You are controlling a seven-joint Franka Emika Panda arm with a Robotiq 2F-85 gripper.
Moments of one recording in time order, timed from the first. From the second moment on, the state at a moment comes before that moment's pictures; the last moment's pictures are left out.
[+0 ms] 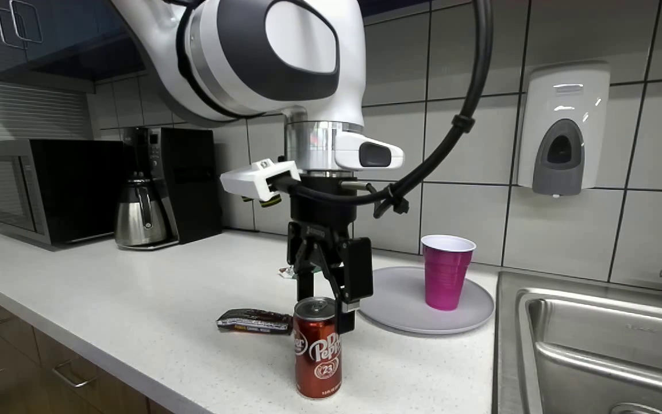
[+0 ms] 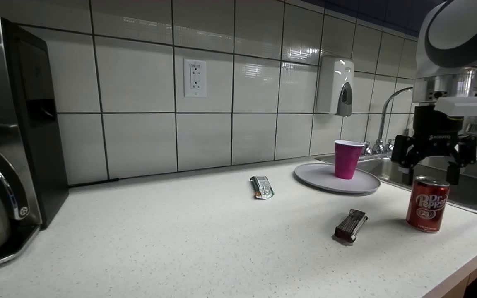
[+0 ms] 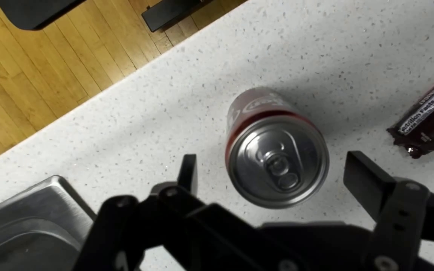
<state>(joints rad) -0.16 -0.14 -0.13 -2.61 -0.10 2.41 0.21</state>
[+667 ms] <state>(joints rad) -0.18 -0.19 -0.13 -2.55 -0.10 2.41 0.22</state>
